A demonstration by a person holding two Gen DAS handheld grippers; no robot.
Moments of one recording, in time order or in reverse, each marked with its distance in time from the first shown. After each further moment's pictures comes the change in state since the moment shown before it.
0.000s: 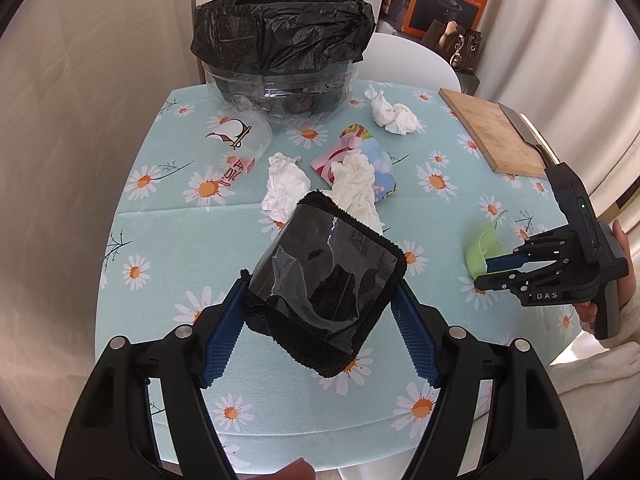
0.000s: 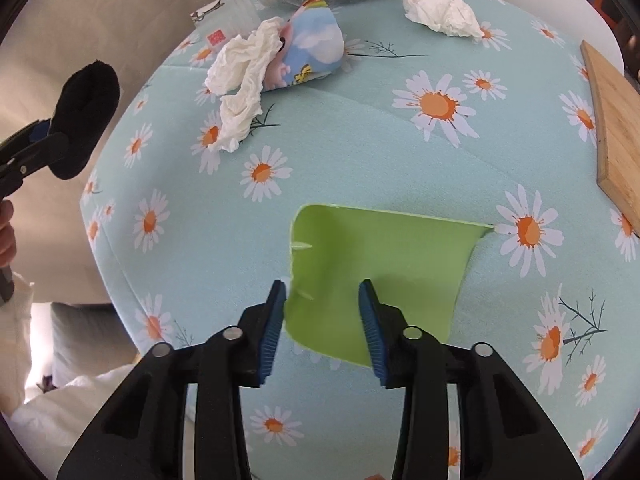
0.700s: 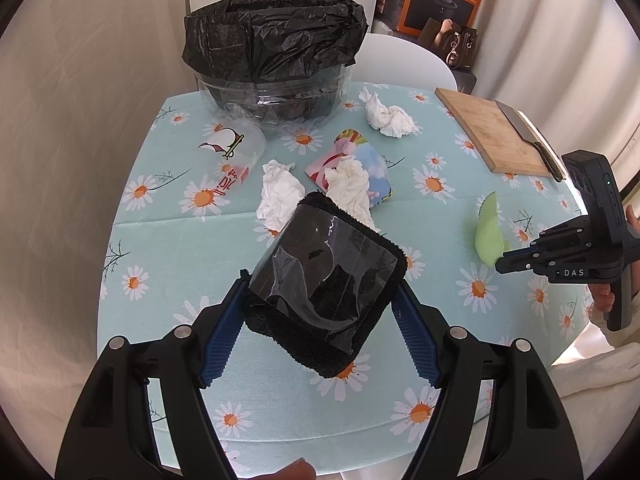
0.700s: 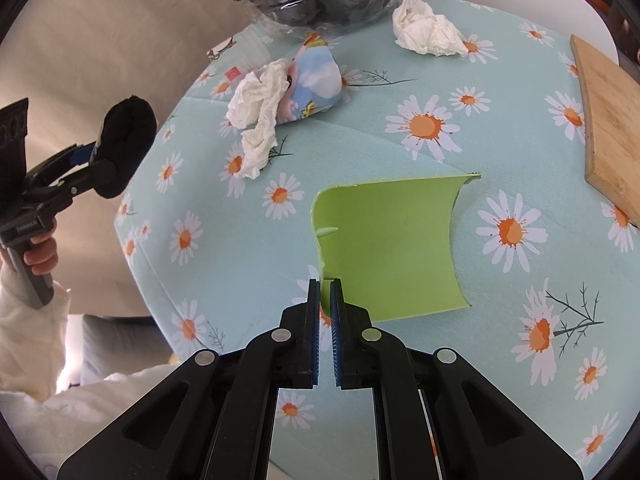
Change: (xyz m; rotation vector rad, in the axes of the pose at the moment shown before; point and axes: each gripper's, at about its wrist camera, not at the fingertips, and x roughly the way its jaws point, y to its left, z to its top) left arm 0.002 -0.009 0.007 0.024 -0.001 0.008; right arm -0.040 -0.019 -0.005 0.016 -0.082 0.113
